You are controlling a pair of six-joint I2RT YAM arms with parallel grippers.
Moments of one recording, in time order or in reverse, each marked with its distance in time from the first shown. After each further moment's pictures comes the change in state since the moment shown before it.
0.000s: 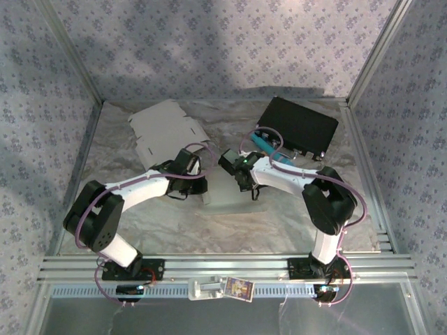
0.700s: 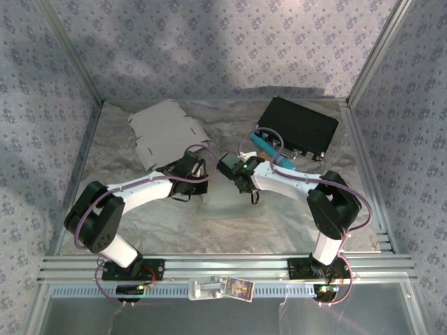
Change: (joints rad) left arm -0.082 -0.004 0.021 -0.035 -0.206 -0.051; right arm 0.057 -0.047 -0.034 0.006 0.072 0.062
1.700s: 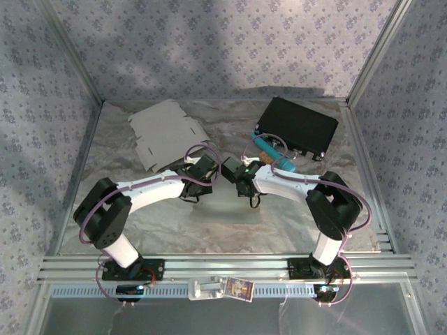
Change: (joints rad) left arm -0.110 0.069 0.110 -0.183 -0.267 -0.219; right arm -0.010 -0.008 -0.075 0.082 -0.095 0.088
